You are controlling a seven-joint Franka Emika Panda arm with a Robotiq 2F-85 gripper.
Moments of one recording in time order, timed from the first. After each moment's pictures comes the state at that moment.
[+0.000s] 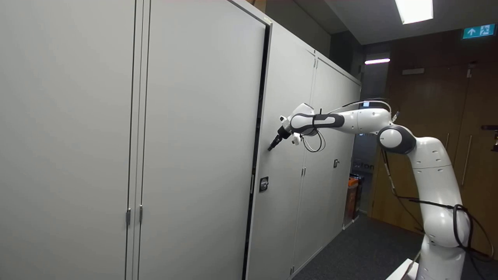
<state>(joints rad) 0.09 0.34 0.08 -1.39 0.12 2.43 -0.64</state>
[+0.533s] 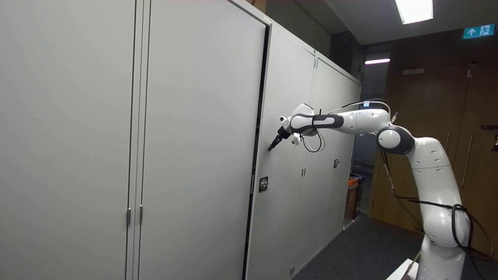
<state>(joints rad) 0.08 0.36 0.08 -1.38 0.12 2.43 -0.64</state>
